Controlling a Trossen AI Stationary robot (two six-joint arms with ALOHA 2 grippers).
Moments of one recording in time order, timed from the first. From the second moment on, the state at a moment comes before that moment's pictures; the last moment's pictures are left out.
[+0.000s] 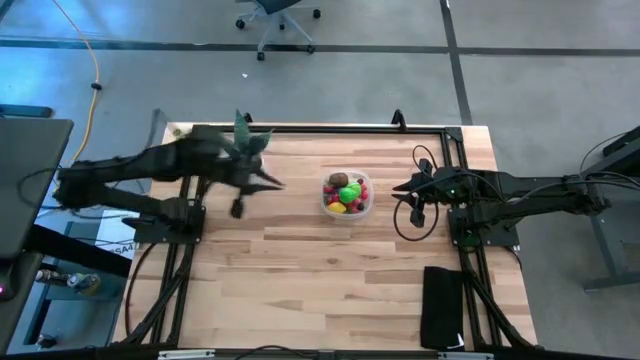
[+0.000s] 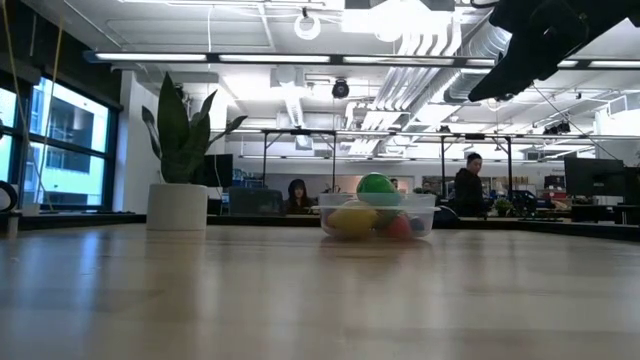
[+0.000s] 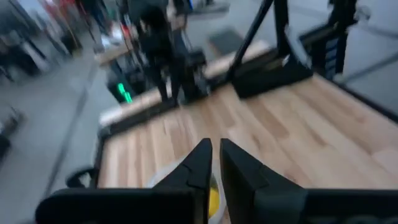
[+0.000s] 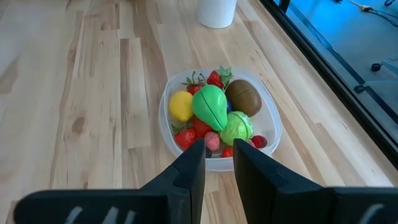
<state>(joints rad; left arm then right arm) 0.26 1.01 1.06 -0.41 0.26 0.47 -0.05 0.71 0.59 -0.45 0.18 0.04</state>
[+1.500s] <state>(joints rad) 0.26 0.02 0.18 0.00 0.08 0.38 -0.05 0.71 0.59 0.05 0.07 0.18</state>
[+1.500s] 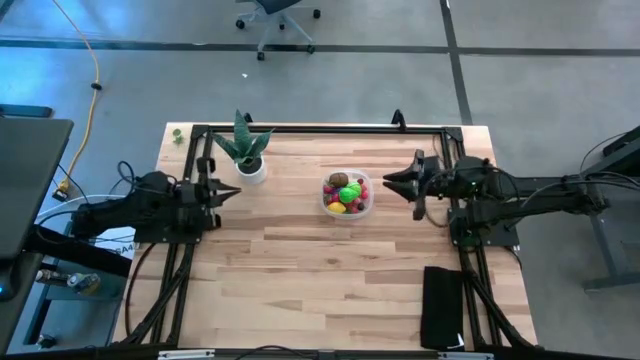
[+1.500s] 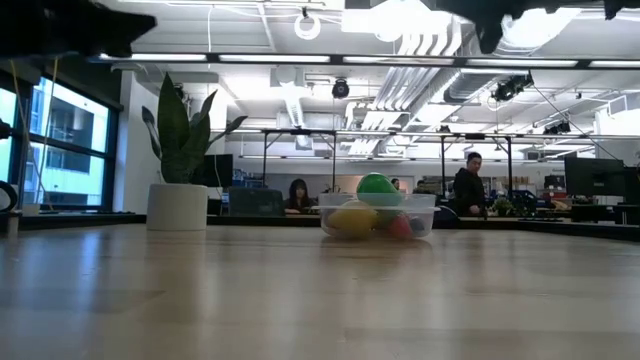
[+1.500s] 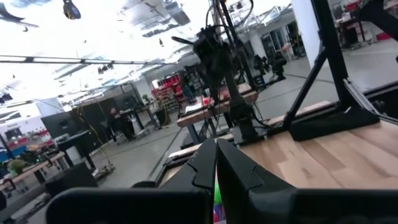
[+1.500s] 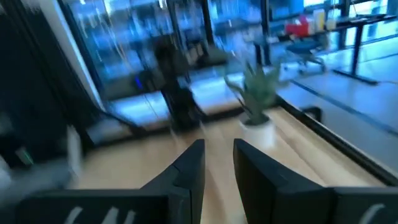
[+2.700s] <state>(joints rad) 0.26 0.02 0.04 0.12 -0.02 0.15 -0.04 0.10 0.62 0.07 0.04 0.12</state>
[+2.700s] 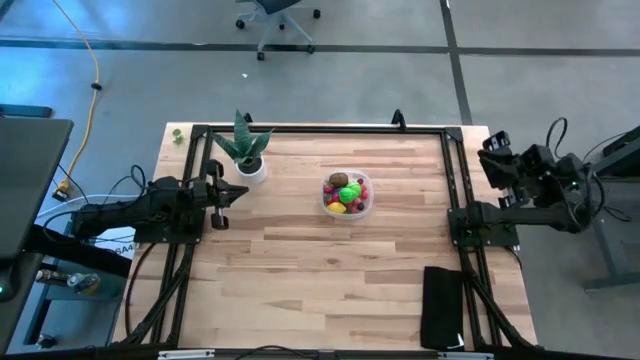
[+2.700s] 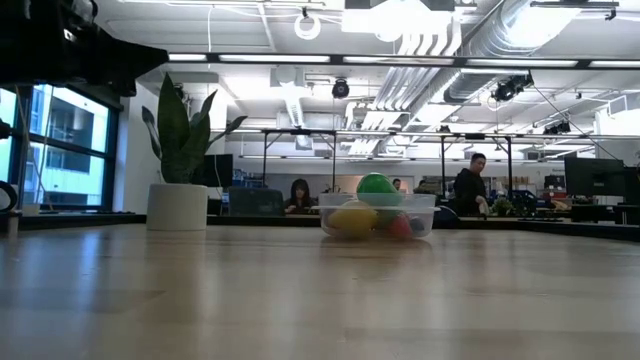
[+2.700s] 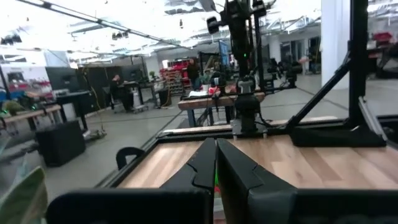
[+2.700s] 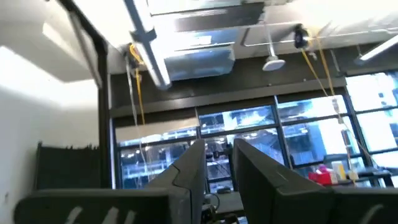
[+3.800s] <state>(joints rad) 0.25 0.02 0.04 0.02 -0.01 0.08 -0.04 0.03 0.03 0.25 0.11 0.36</state>
